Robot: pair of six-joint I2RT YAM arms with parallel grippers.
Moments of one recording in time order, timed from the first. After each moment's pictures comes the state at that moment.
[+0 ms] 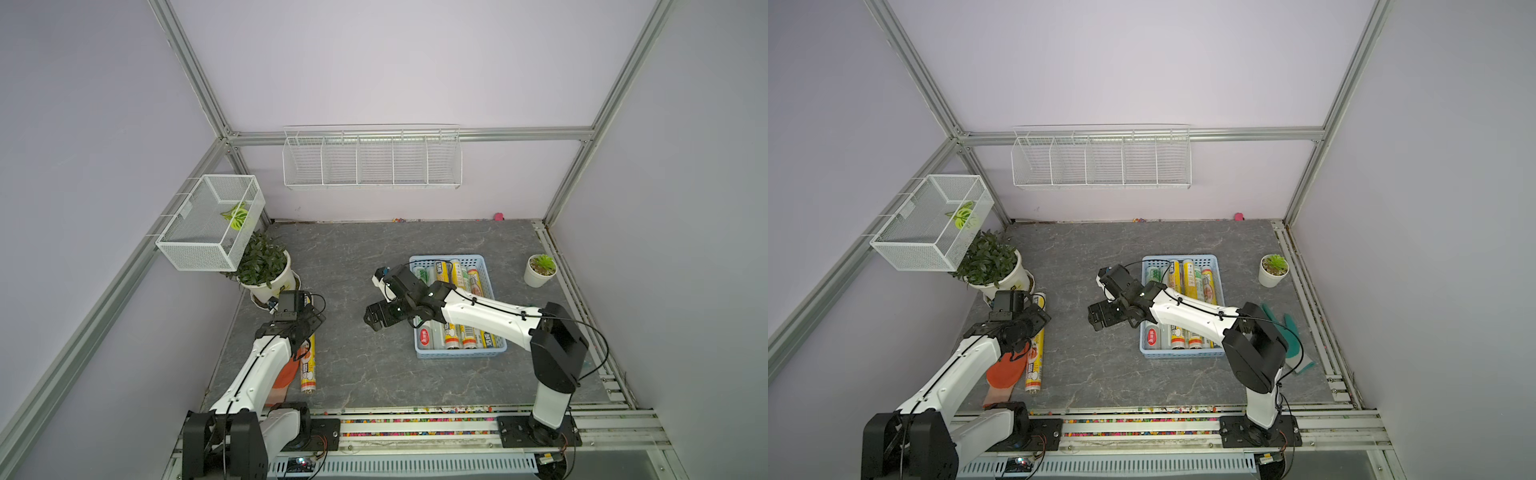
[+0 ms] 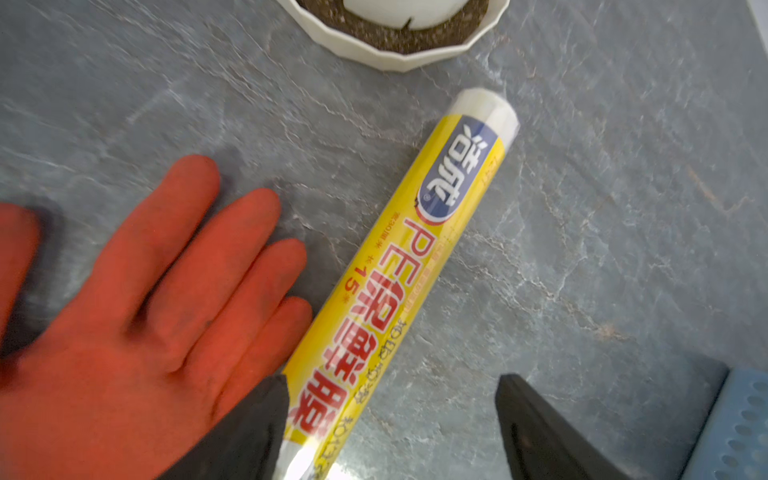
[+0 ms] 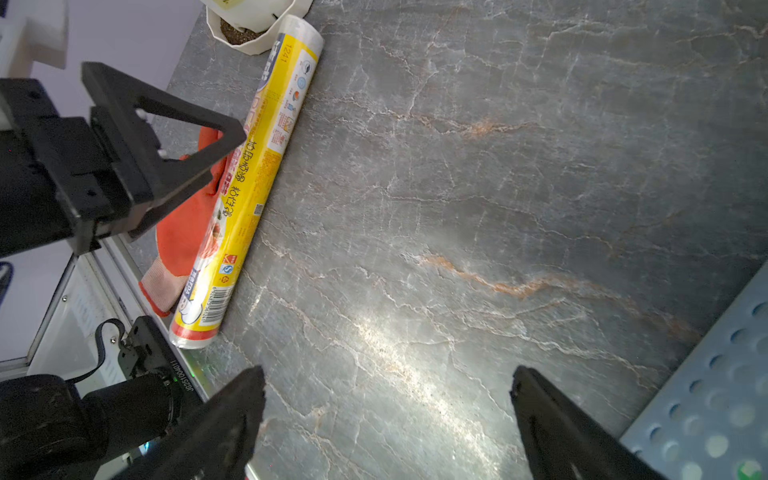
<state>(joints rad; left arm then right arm) -0.04 1.12 0.59 -0.49 -0.05 -0.82 0.94 1.85 1.43 -0.48 -0.16 0.45</state>
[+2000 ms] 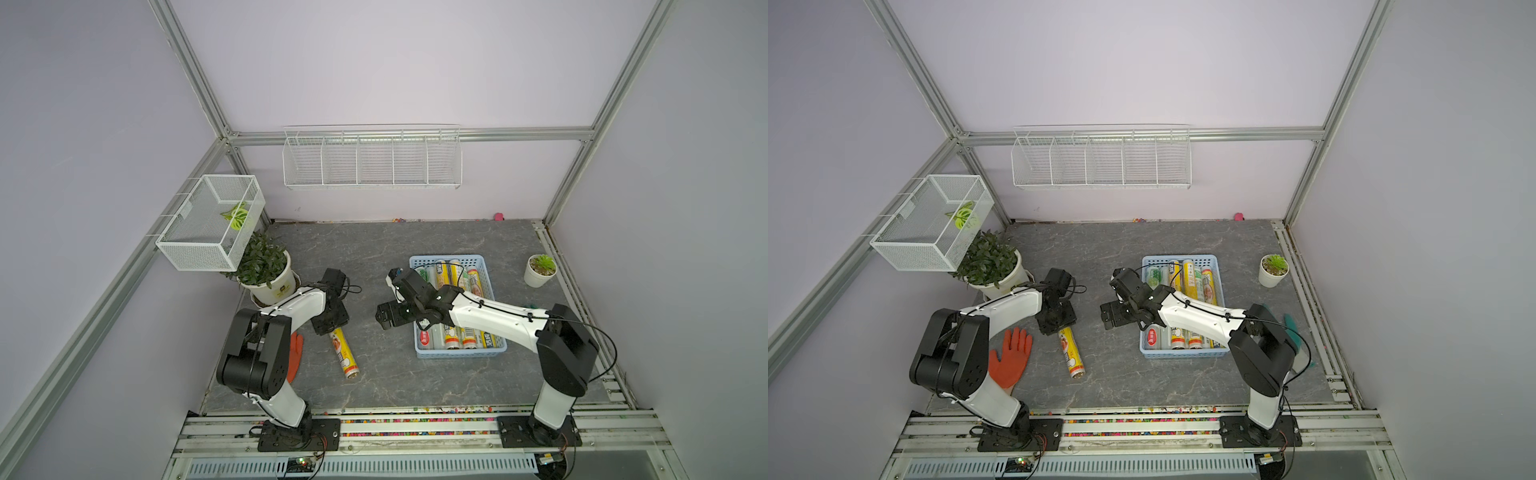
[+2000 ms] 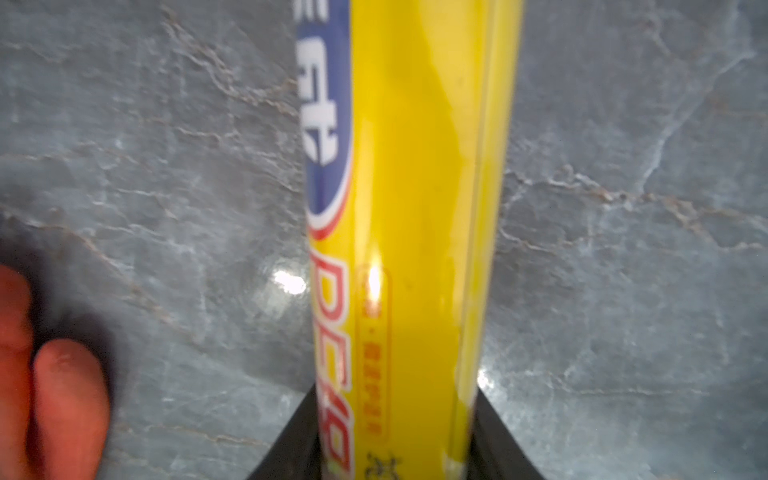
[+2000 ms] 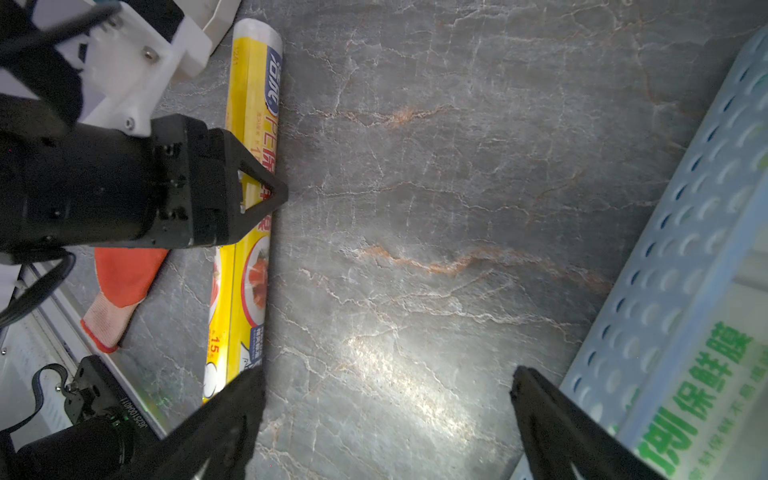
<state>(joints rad) -0.29 1.65 0.92 -0.68 -0.08 -0.70 0.91 1.79 1.31 -0.44 -0.06 0.51</state>
